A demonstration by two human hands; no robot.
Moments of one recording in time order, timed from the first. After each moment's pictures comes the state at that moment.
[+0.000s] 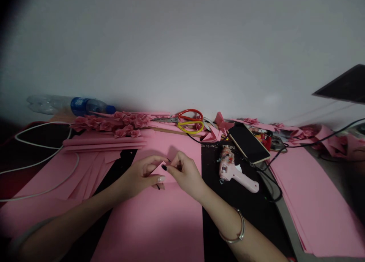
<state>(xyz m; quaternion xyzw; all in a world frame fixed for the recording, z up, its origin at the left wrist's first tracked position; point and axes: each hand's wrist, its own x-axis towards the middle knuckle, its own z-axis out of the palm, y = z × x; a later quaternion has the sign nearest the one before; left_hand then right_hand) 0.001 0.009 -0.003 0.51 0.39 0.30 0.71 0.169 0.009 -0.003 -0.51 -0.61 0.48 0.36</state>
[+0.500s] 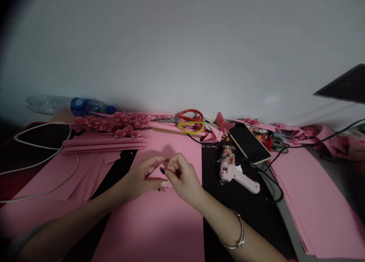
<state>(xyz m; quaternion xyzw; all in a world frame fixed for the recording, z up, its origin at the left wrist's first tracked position) 0.003 0.005 0.001 0.47 0.36 0.32 0.74 0.161 -0.003 0.003 -0.48 -0.62 0.48 0.39</state>
